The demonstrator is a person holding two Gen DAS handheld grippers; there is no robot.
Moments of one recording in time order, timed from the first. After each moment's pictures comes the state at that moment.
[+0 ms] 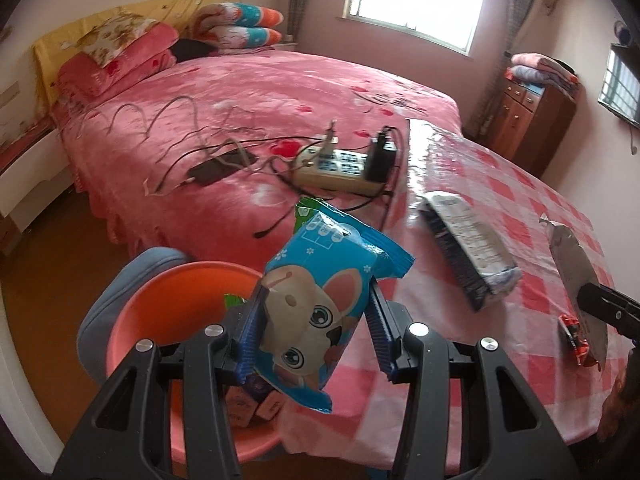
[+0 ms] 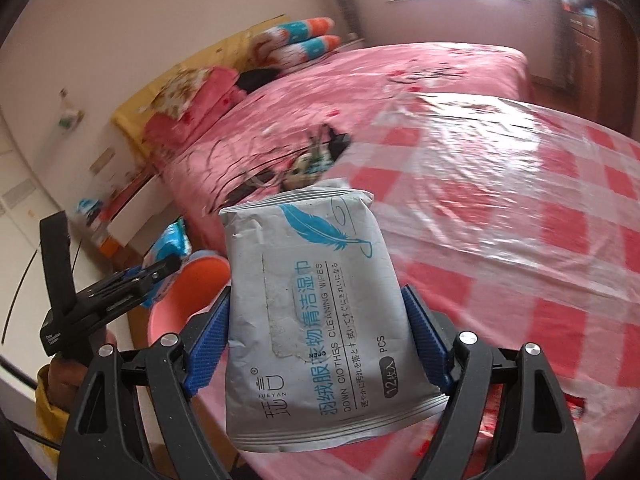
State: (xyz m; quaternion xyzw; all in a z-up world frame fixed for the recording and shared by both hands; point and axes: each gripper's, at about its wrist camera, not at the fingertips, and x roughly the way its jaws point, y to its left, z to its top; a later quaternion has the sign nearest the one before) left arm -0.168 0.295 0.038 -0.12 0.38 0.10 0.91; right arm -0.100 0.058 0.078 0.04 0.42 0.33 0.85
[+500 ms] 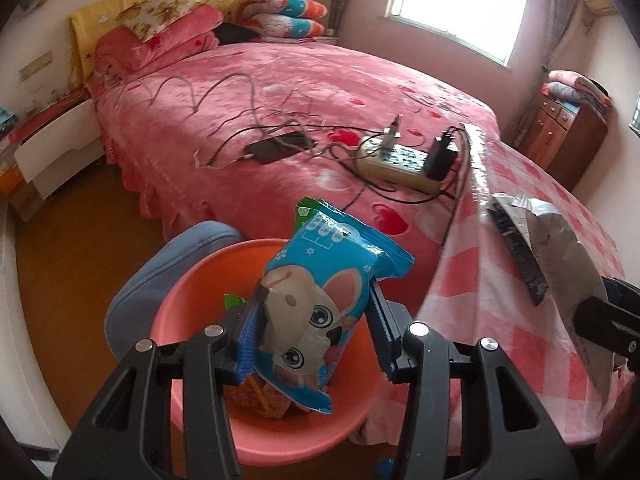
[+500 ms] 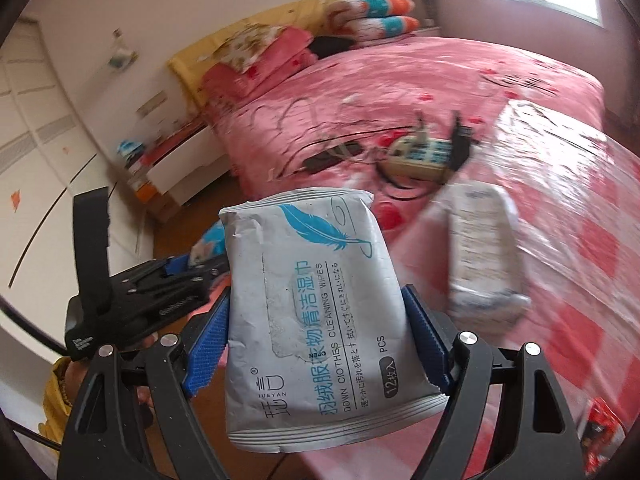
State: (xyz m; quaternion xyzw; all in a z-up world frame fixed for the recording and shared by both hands) left arm -0.191 0.349 0.017 -0.15 0.39 0.16 0.90; right arm -0.123 0.183 0.076 -0.03 0.43 0.42 0.80
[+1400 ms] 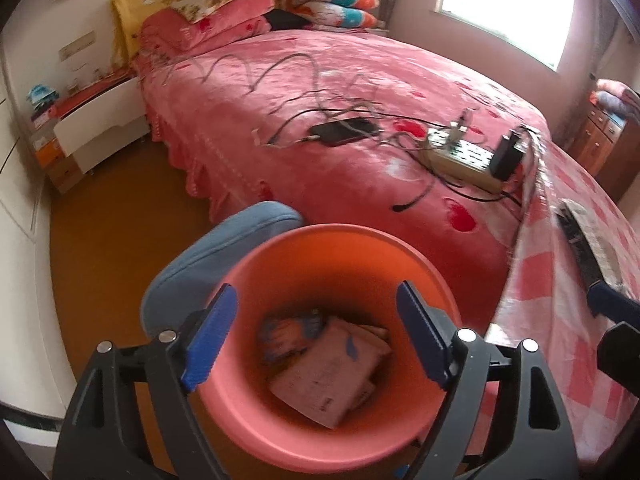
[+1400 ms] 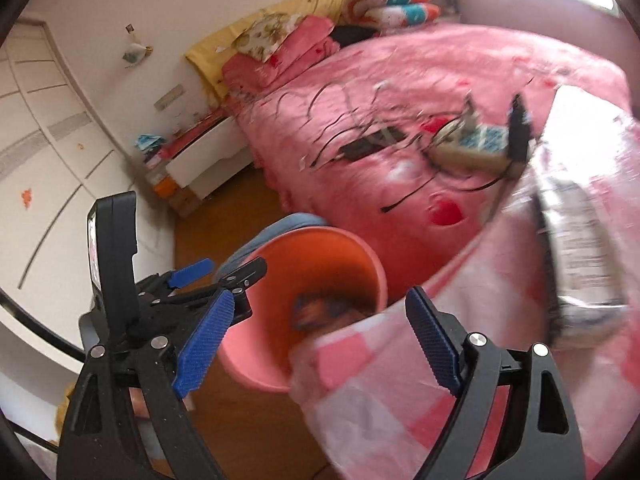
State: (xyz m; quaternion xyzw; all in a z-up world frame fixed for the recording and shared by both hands) left arm -0.193 0.373 -0.002 -0.15 0.41 0.23 0.87; right arm -0.132 0.210 0.061 -0.02 0.42 0.43 0.80
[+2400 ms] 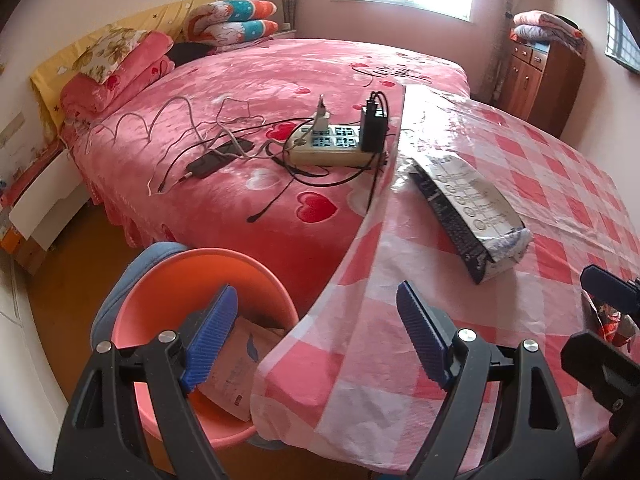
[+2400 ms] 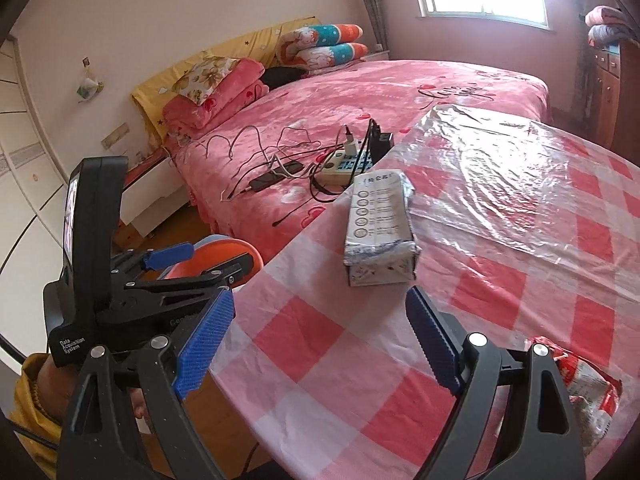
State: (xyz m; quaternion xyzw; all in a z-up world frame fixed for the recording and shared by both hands) left arm -0.152 0.240 0.031 -0.05 0.42 0.12 0.90; right arm -0.142 0.081 0.068 0.00 0.38 0.33 0.86
